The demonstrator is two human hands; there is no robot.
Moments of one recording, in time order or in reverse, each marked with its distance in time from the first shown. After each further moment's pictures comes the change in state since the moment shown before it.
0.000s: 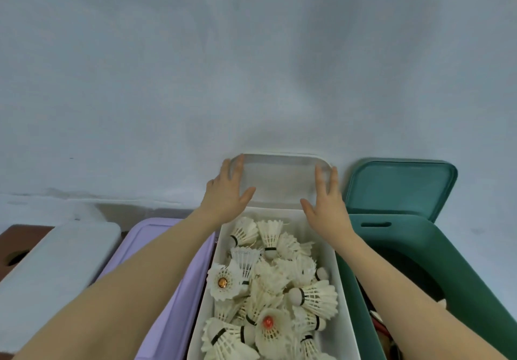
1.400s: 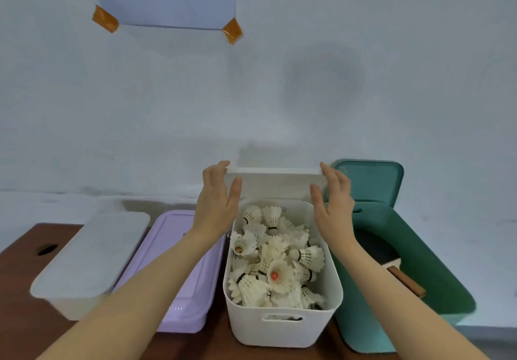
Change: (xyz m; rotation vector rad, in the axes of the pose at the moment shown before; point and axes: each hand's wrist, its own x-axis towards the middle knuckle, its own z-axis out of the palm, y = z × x) left_hand -0.152 0.030 -0.100 -0.507 0.448 0.070; right_hand -0.121 -0.097 -0.091 0.307 0.457 -0.067
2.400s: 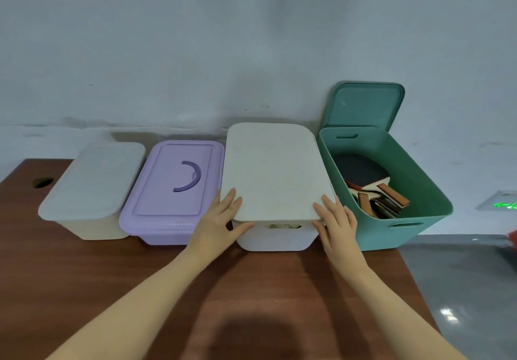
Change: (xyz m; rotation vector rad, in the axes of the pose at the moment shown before) left_hand -0.183 -0.053 0.007 0.025 -0.433 -0.121; right_hand -0.201 0.059 -0.027 -0.333 -0.338 -0.065
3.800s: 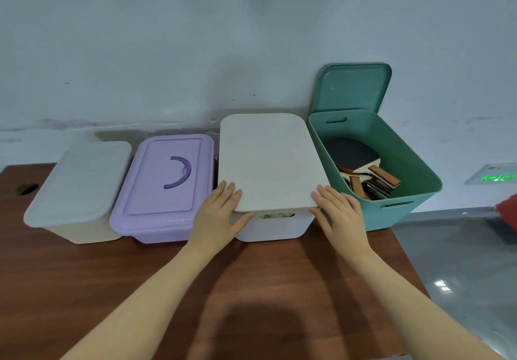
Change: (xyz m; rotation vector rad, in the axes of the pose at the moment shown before) left_hand 0.006 -0.003 0.011 0.346 0.013 0.241; right_hand -0.002 0.002 -0.022 -0.159 -0.012 0.014
